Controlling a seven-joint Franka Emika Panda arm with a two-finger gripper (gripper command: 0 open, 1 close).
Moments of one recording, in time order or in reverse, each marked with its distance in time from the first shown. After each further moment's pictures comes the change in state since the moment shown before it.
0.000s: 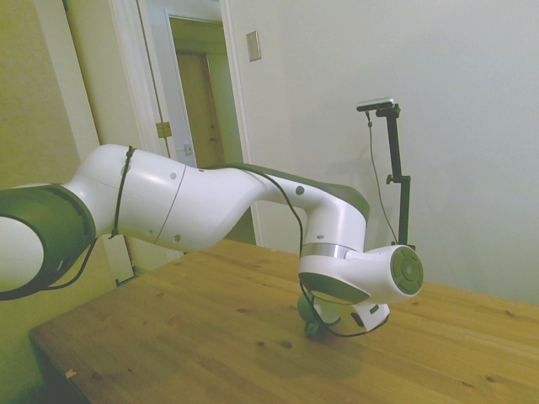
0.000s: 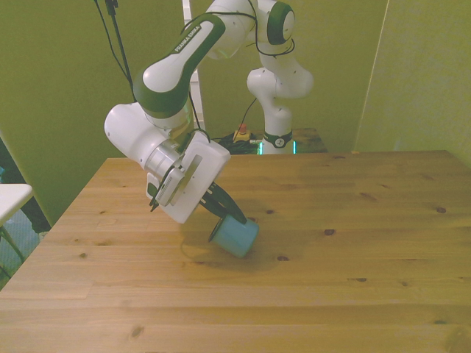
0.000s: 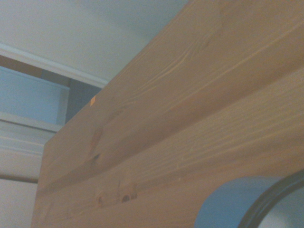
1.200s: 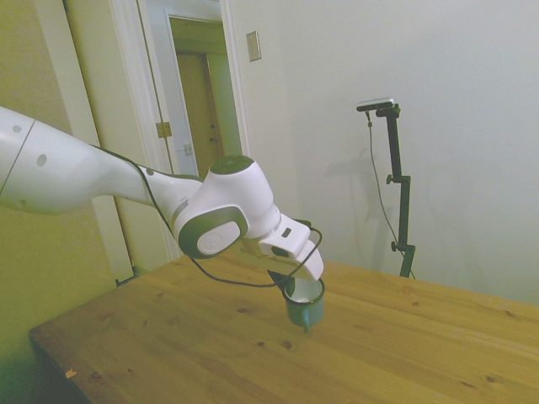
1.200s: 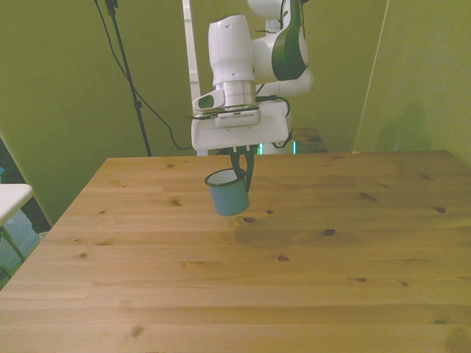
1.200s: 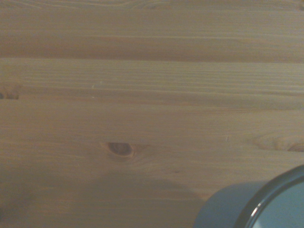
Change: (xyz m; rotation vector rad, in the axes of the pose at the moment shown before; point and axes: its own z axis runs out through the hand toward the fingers) arm -0.165 -0.046 0.010 -0.604 0.511 -0.418
